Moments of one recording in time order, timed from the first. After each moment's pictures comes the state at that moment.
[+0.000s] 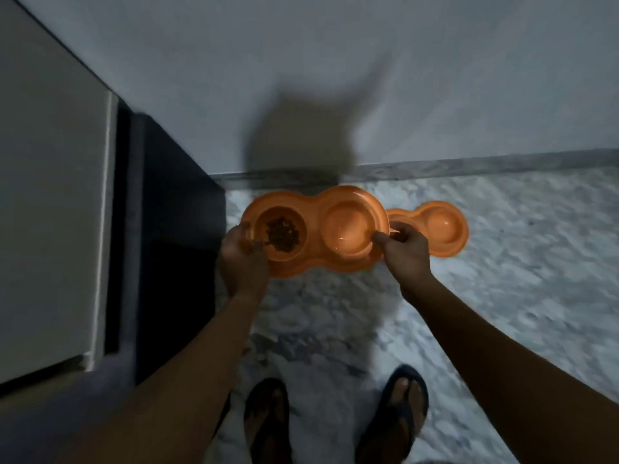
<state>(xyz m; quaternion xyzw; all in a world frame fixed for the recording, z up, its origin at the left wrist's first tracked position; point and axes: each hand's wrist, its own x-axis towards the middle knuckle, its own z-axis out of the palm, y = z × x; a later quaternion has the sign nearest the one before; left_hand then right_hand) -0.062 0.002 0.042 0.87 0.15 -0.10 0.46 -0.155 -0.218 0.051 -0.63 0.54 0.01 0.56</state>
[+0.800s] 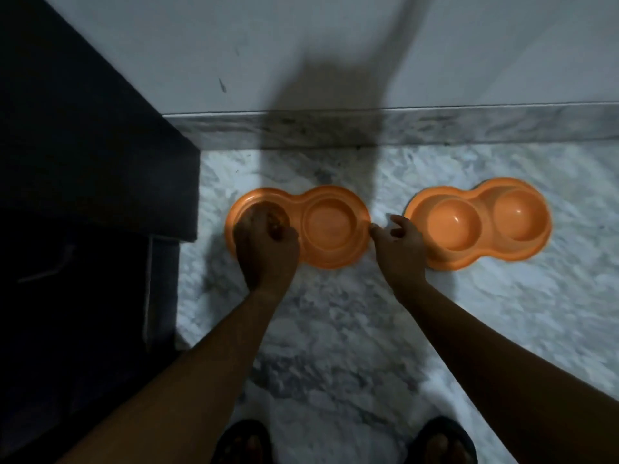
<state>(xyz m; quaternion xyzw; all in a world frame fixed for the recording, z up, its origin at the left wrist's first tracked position) -0.059 -0.028 -0.174 0.93 0.06 -0.07 0.37 -0.139 -0.206 -0.184 -0.72 0.50 0.00 0.48</state>
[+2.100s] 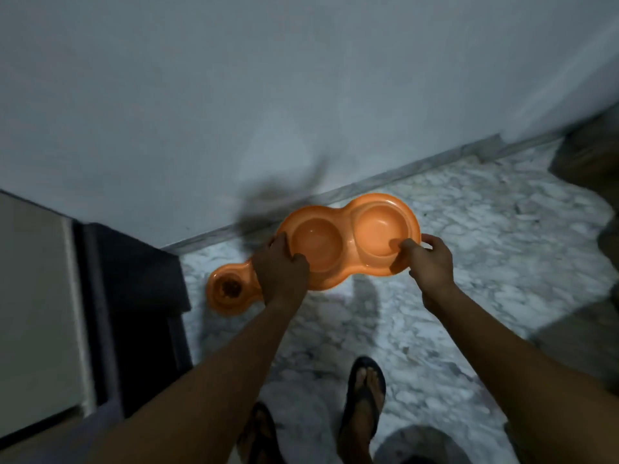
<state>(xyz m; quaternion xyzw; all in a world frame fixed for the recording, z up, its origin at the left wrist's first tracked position) -0.139 -0.163 0.176 0.90 -0.08 -0.21 0.37 -0.284 -0.329 0.184 -0.52 0.65 -0.10 0.54</state>
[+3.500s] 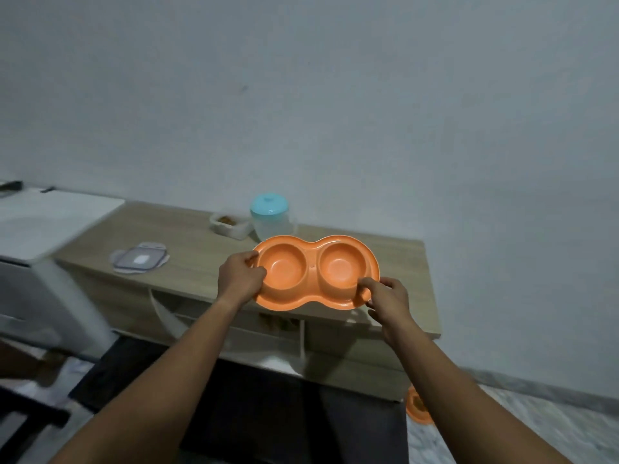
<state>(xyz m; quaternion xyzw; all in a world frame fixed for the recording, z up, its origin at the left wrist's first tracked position) -0.099 0.622 0.767 0.88 0.09 0.03 0.47 -0.149 0.374 0.718 -0.66 0.32 -0.06 0.67</state>
